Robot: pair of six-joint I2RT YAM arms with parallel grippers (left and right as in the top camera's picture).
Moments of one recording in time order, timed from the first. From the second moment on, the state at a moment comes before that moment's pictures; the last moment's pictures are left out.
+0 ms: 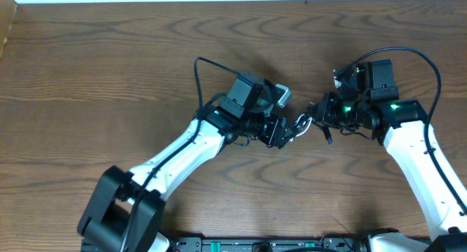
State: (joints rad) left arm -0.62 1.67 1.05 -0.29 0.63 -0.25; right arm 0.16 1.40 1.05 -0.72 -0.50 0.49
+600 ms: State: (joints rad) left arm -0.63 1.74 1.05 -0.25 0.65 -0.25; right arm 0.16 1.40 1.05 -0.72 -0.50 0.48
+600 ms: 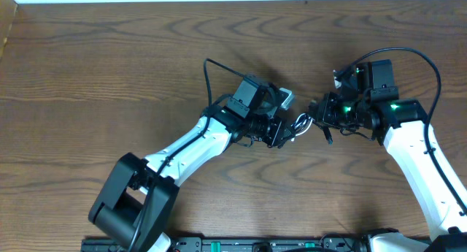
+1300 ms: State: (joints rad) left arm -0.57 1.48 1.05 -0.35 0.65 -0.30; right arm 0.14 1.40 1.05 -0.77 -0.16 0.52
